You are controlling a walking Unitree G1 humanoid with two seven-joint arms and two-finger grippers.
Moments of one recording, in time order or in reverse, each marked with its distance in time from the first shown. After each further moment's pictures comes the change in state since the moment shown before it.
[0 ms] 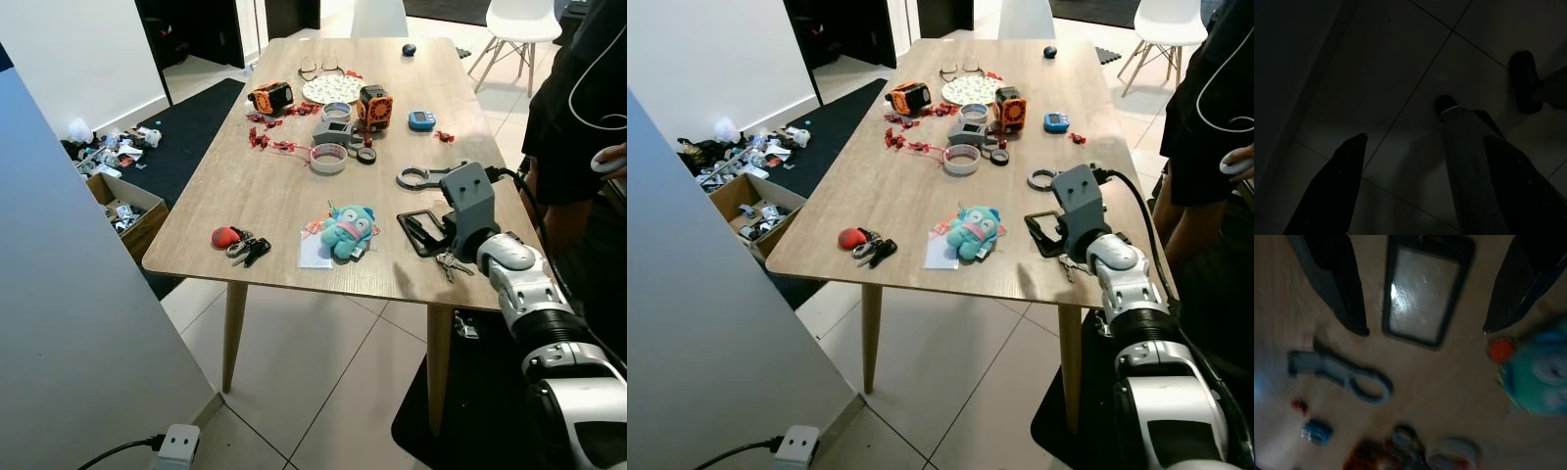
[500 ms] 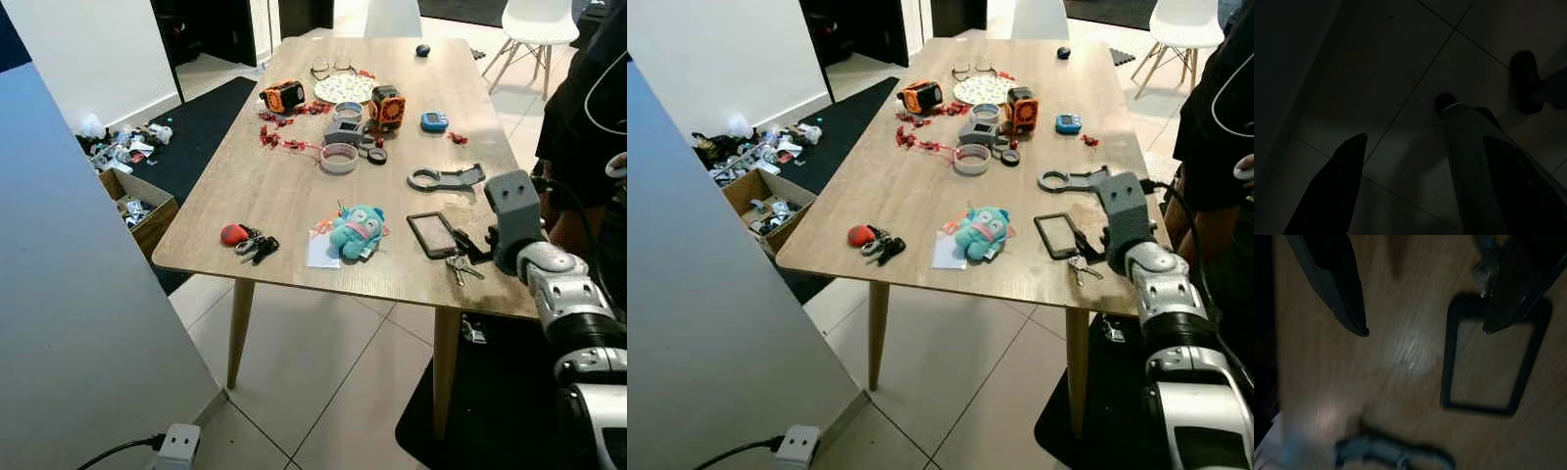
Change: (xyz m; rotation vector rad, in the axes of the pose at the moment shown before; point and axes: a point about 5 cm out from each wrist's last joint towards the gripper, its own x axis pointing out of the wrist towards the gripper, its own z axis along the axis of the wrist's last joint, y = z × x) left arm 0.000 0.000 0.000 0.005 0.002 -0.007; right arm -0.023 -0.032 -0.034 0.129 0.197 -0.141
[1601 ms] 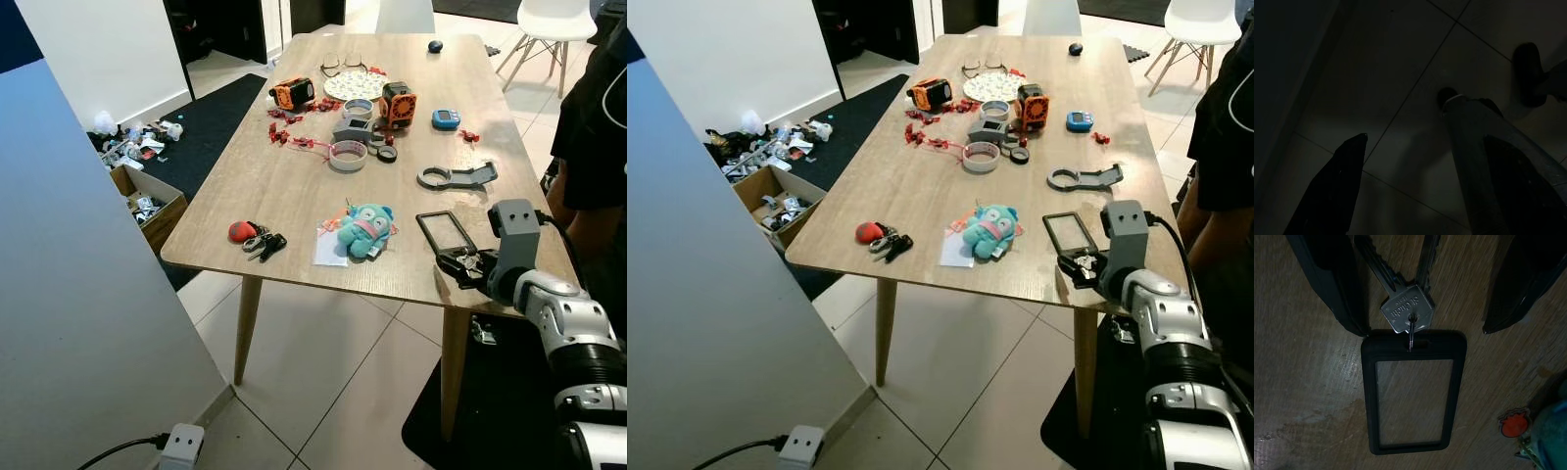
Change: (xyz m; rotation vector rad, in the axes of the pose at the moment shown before) left arm 0.000 -0.002 0.001 0.037 0.008 -0.017; right arm -0.013 0.019 -0.017 0.238 0.067 0.152
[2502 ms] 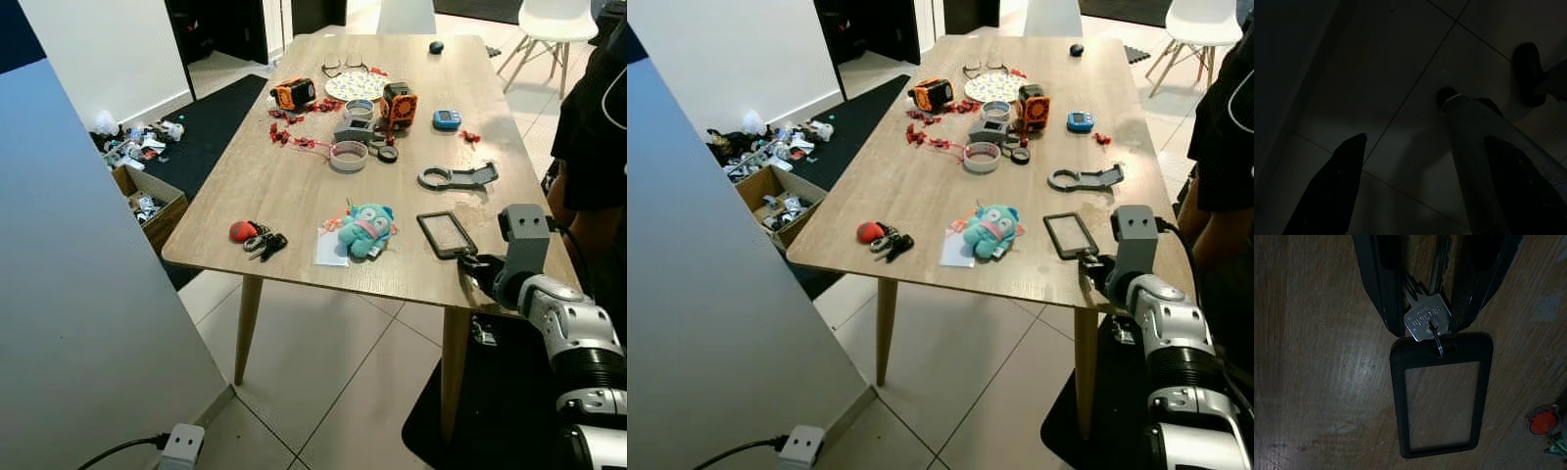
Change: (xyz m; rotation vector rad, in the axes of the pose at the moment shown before) left arm 0.000 0.000 0.000 0.004 0.002 -0.002; right arm -0.003 -0.009 -0.005 0.040 -0.001 -0.084
